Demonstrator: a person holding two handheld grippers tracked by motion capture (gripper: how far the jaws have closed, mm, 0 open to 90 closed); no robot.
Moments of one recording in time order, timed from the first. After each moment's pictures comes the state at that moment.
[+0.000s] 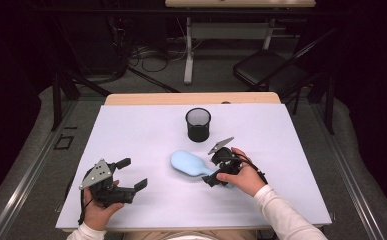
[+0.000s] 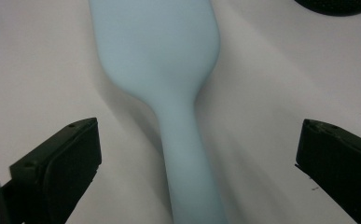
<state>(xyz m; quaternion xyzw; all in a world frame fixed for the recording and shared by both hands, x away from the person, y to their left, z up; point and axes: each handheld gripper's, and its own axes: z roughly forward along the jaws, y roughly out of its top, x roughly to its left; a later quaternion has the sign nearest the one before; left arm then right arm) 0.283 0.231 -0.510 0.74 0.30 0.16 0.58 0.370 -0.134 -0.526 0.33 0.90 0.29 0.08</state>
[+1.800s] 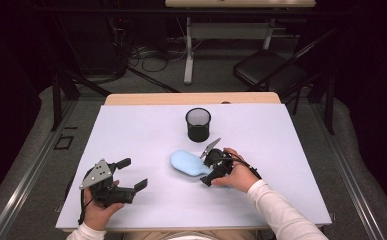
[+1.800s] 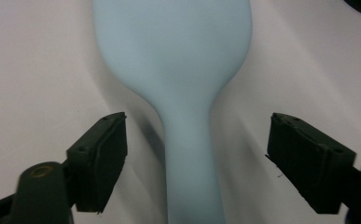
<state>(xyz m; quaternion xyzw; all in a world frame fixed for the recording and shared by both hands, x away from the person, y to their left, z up) 0.284 0.231 -0.511 0.74 0.30 0.16 0.58 0.377 -0.115 -0.536 0.28 0.93 0.23 0.08</state>
